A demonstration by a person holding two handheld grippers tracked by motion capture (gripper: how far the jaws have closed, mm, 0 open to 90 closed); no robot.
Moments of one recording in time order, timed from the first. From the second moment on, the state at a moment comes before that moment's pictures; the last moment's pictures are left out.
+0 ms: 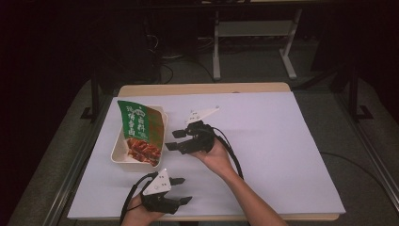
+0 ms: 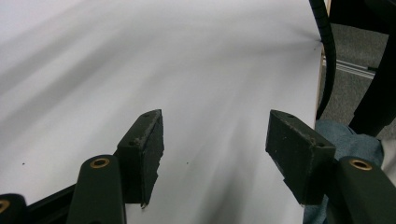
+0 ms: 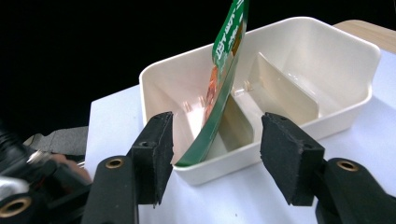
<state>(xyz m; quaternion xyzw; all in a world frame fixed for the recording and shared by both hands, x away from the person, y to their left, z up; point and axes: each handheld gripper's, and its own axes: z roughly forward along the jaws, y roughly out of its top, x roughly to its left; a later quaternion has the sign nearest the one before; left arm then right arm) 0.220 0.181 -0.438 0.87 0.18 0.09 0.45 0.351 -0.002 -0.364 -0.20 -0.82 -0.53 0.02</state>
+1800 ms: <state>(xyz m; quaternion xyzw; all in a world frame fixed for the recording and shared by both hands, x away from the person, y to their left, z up) 0.225 0.186 -0.438 0.86 0.21 0.09 0.45 0.333 -0.121 -0.386 -0.27 -0.83 -0.49 -0.01</state>
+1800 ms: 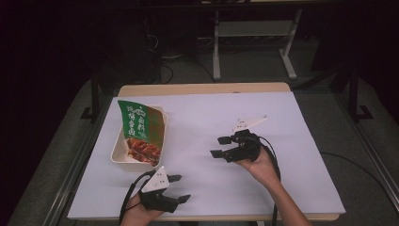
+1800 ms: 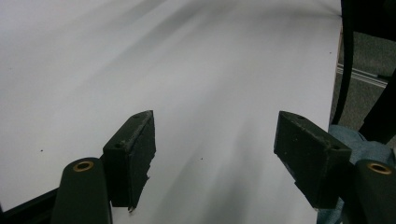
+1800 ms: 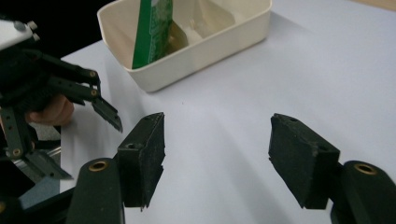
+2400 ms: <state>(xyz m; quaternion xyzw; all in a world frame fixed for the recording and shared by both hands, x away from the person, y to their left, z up) 0.225 0.186 -0.439 0.86 0.21 0.09 0.45 0.319 -0.158 -0.402 -0.29 -0.82 -0.49 -0.02</state>
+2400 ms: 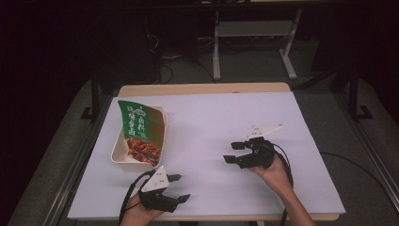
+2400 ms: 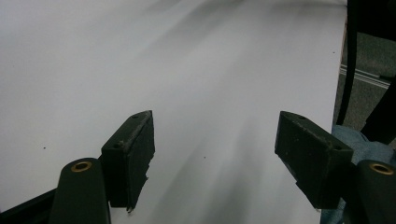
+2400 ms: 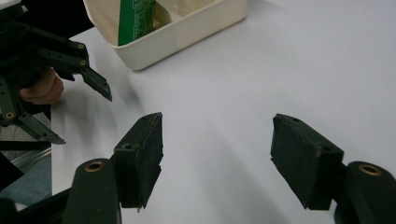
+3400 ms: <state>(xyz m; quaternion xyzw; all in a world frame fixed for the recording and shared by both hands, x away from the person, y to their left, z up) 0.225 0.187 -0.440 0.86 0.22 0.09 0.45 0.286 -0.207 -0.433 -0.33 -0.82 -0.47 -0.03</state>
